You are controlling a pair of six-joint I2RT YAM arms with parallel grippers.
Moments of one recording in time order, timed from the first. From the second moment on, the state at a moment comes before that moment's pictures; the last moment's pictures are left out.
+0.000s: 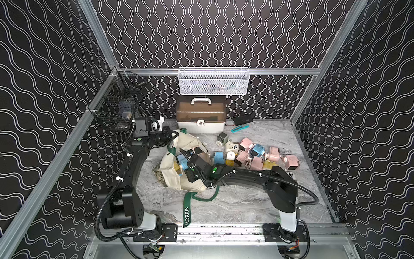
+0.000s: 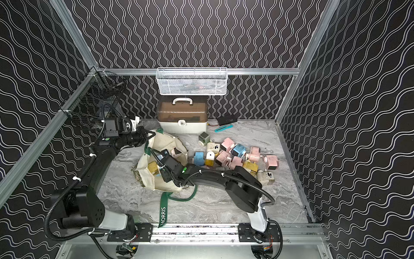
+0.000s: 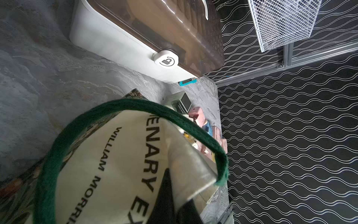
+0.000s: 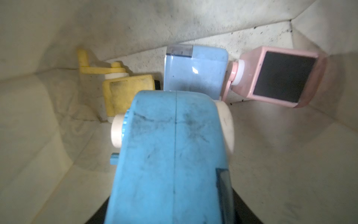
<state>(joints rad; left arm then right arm) 0.15 1.44 1.24 -0.46 0.73 -0.58 1.12 1.93 1.43 -0.25 0.26 0.41</state>
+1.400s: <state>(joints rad) 0.15 1.44 1.24 -0.46 0.73 -0.58 0.93 1.06 0.59 -0.67 0.92 1.14</state>
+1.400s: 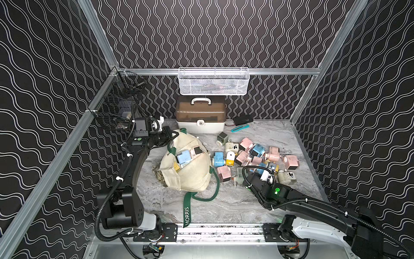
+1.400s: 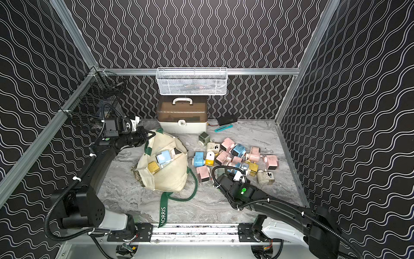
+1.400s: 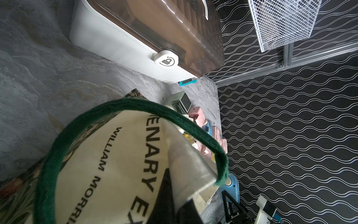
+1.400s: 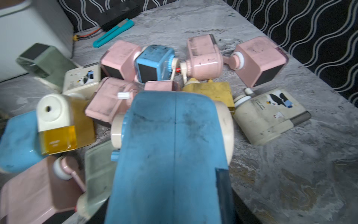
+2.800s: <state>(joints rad) 0.15 1.44 1.24 -0.46 0.73 -0.58 0.86 1.15 0.64 -0.46 0.70 0.97</state>
